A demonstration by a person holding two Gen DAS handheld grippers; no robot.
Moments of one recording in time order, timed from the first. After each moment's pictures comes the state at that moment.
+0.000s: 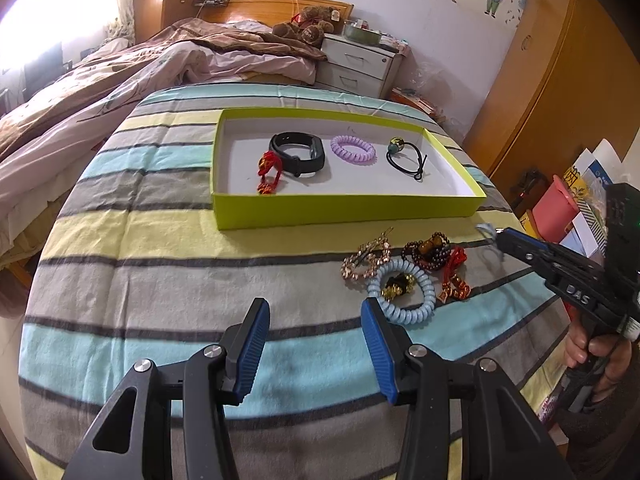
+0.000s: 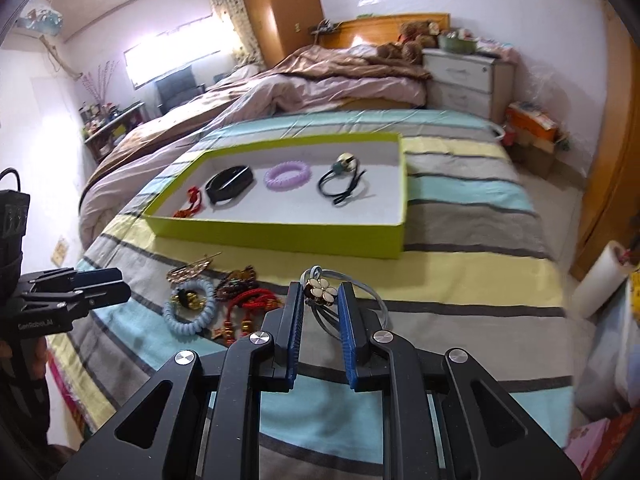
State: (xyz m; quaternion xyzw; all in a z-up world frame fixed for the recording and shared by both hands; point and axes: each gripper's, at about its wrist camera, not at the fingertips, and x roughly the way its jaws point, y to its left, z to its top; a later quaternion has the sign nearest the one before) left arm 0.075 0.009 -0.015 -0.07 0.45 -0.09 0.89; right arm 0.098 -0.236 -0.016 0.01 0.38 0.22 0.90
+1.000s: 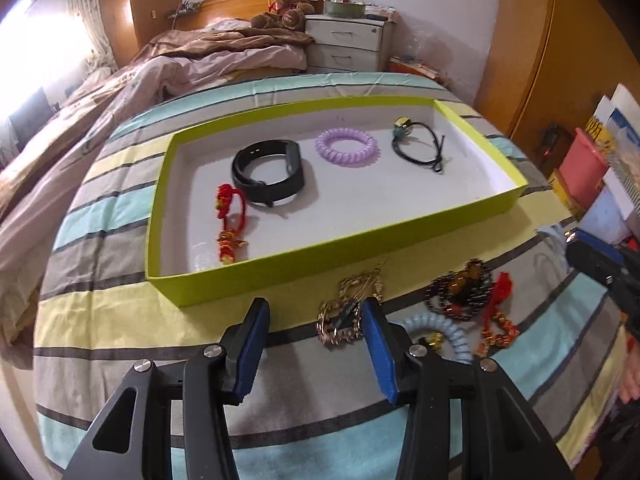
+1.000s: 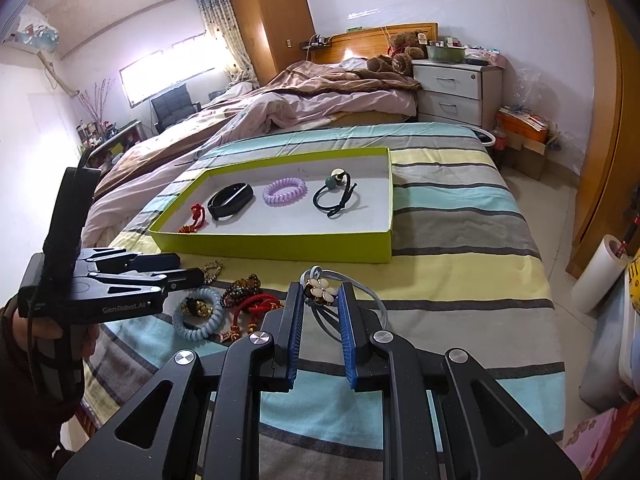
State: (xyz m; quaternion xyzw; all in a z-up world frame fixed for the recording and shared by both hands) left arm 0.134 -0.030 -0.033 0.03 0.47 -0.07 0.88; right arm 0.089 -0.244 -0.009 0.03 0.37 0.21 0.90
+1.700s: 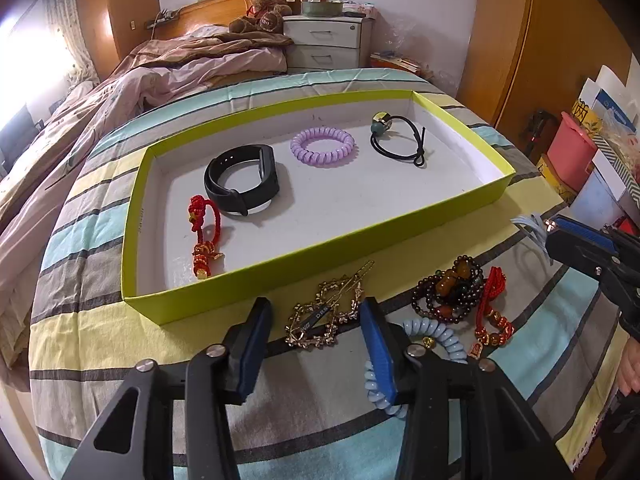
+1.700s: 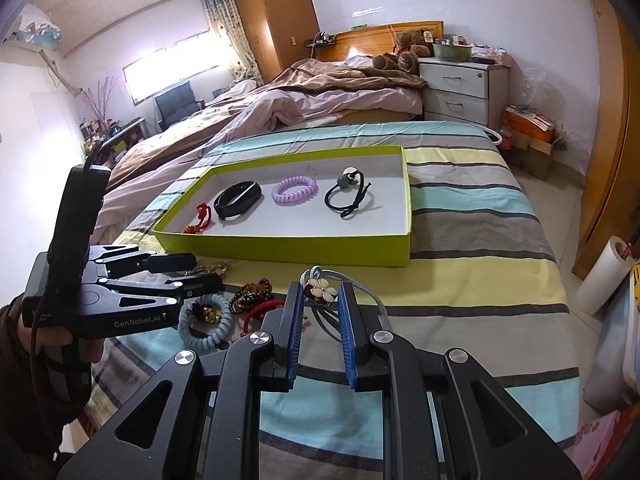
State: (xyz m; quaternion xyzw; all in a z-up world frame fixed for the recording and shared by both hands) left arm 0.137 -0.041 -0.036 0.05 0.47 -0.10 0.88; right arm 0.094 -0.231 -0.011 0.03 0.37 0.22 0.90
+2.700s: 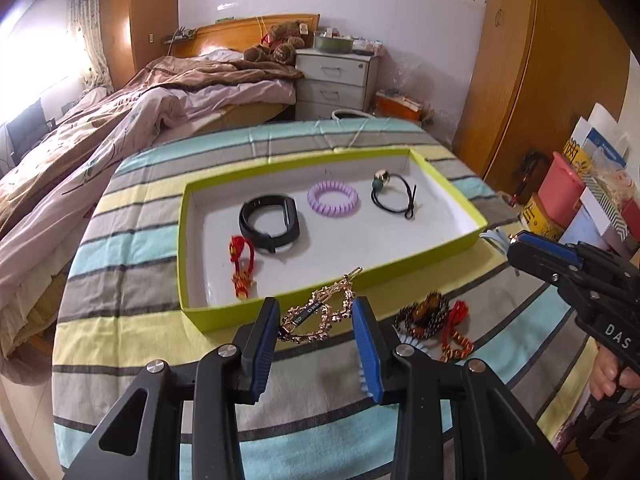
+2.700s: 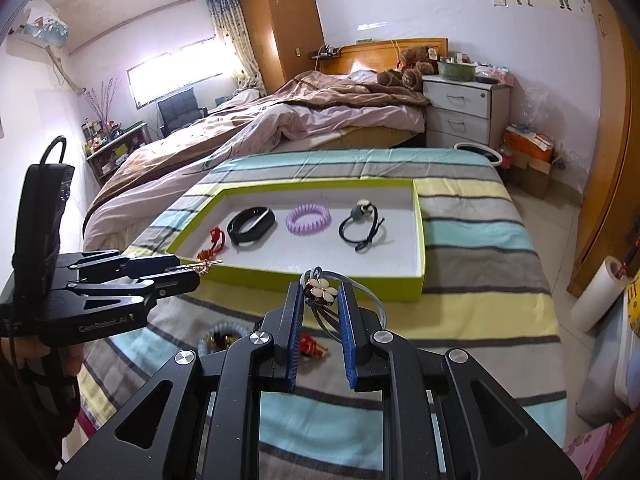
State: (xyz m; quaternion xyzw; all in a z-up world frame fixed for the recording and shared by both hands) left arm 0.113 -0.021 0.015 0.01 0.42 -0.10 0.90; right arm 0.095 -0.213 0.015 0.02 0.34 0.22 0.91
